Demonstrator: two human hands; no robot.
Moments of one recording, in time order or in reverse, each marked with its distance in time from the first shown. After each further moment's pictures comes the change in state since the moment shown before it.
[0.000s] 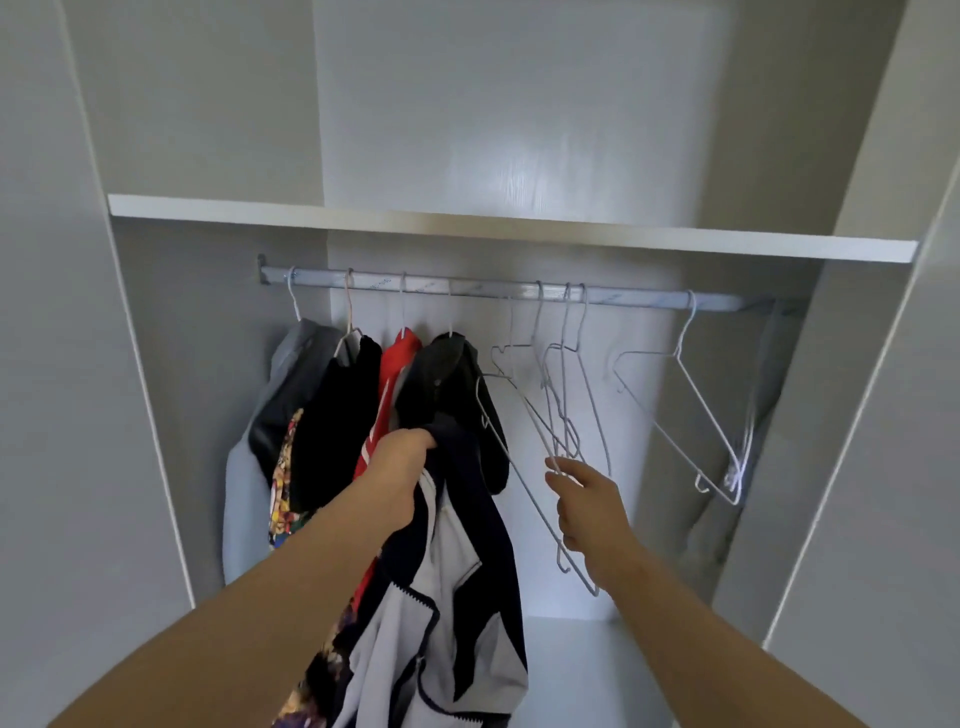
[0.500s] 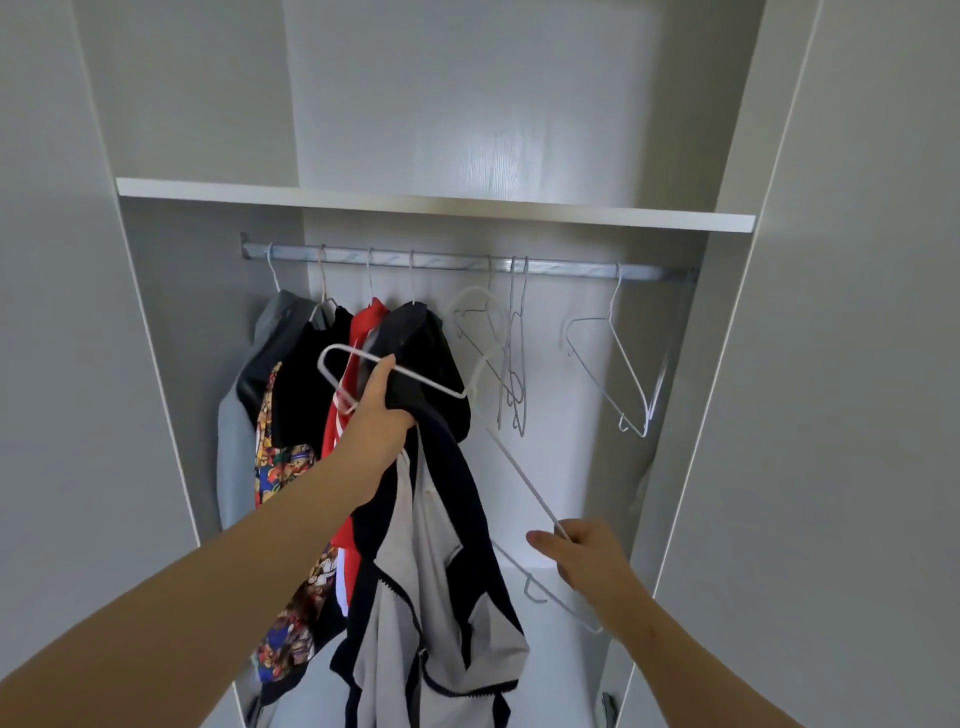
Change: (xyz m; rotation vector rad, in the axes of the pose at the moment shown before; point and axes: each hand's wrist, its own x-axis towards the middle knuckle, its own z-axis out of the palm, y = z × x) left_hand -0.101 -0.047 0.011 0.215 -0.088 0.430; right_hand -0.136 0.057 -0.099 -0.238 -0.150 -0.040
